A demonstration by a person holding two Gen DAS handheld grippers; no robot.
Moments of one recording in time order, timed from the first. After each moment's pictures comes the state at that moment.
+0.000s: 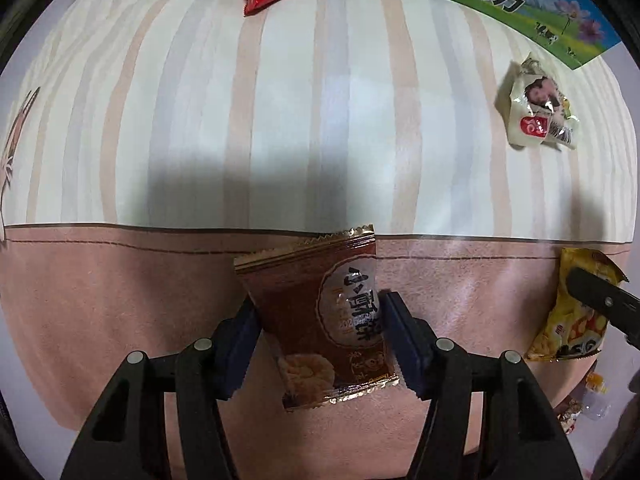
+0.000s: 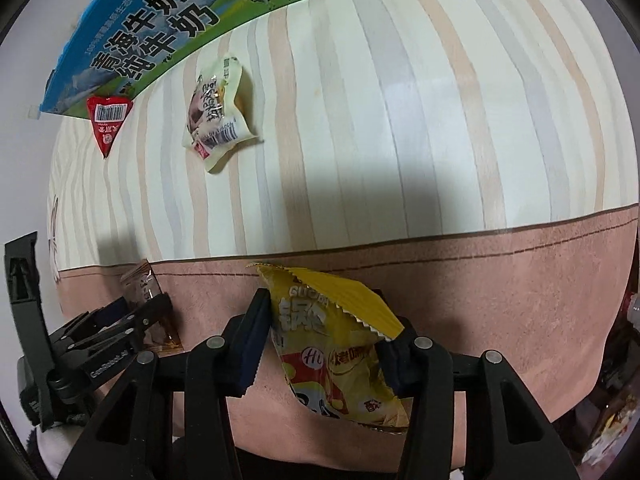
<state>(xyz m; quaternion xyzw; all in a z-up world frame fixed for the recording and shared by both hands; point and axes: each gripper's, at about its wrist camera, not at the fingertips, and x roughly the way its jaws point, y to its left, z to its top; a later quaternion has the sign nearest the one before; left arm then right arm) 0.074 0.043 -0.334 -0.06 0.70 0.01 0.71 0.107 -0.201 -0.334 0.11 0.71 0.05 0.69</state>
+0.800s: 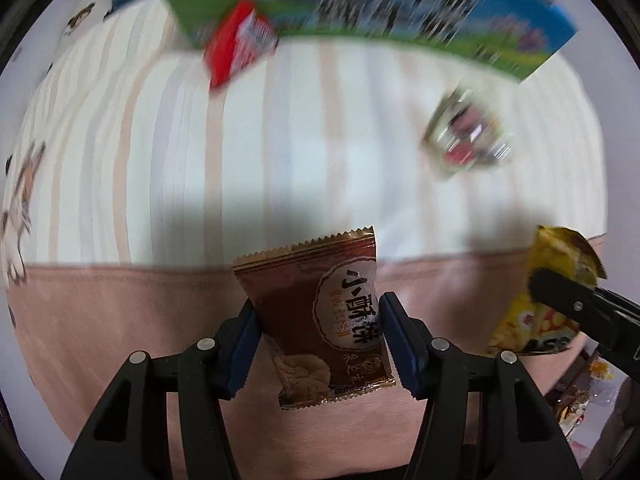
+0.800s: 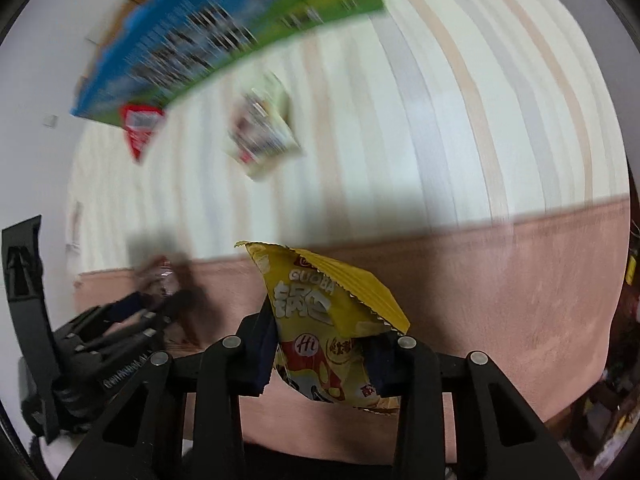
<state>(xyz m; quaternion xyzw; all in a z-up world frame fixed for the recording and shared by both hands) 0.098 0.009 -0.281 -0.05 0.66 -0.03 0.74 0.121 -0.173 -0.292 0.14 0.67 0.08 0.72</state>
